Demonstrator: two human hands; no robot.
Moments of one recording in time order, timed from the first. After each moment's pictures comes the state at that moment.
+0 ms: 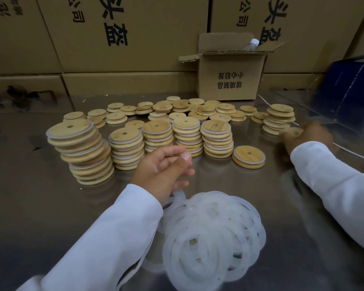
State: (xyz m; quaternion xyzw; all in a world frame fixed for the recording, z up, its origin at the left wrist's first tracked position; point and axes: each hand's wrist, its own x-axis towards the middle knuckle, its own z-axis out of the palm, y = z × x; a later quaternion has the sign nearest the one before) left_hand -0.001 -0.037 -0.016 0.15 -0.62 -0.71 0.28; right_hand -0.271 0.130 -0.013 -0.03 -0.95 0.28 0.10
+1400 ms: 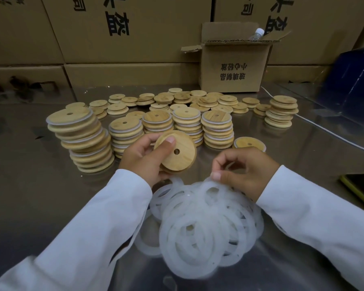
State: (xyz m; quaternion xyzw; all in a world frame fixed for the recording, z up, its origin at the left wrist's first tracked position) left_hand 0.002 -0.047 -0.021 0.21 -0.59 -0.71 0.32; right_hand -0.111 0.106 -0.009 0.51 -0.74 0.42 -0.14
